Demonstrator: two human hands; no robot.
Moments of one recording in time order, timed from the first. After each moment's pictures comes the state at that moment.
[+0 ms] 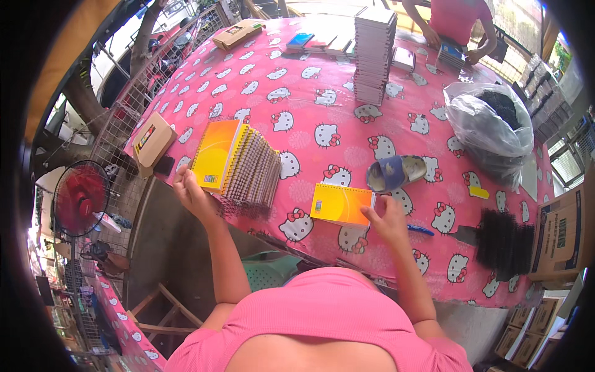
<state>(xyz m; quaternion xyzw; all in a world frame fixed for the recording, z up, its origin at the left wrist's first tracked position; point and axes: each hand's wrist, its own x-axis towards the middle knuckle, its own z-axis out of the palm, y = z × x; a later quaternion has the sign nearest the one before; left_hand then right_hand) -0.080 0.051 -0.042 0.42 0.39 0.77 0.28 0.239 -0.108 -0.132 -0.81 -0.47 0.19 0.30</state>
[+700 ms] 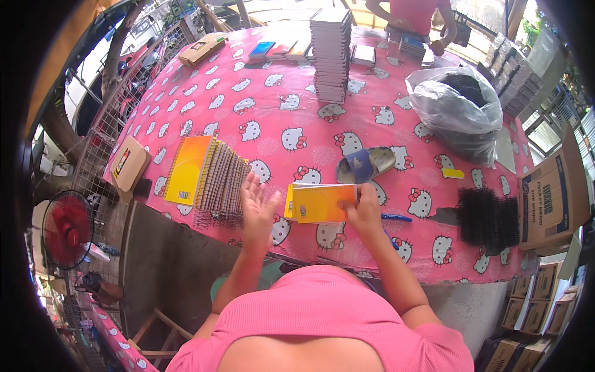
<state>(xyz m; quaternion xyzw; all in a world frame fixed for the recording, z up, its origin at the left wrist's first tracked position) 0.031 -0.025 -0.073 0.51 0.39 0.49 0.59 0.234 -0.104 -0.130 -0.75 -0.49 0.10 0.43</state>
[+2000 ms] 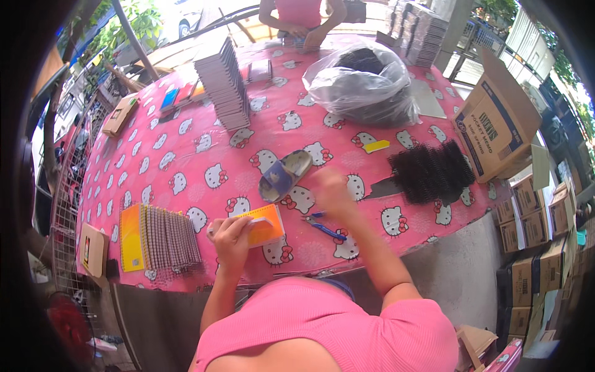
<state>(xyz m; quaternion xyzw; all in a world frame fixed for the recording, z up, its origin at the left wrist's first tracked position) 0.074 -0.025 -0.092 0.86 0.30 0.37 0.19 0.328 -0.146 -0.121 -0.75 -0.51 -0.08 0.41</state>
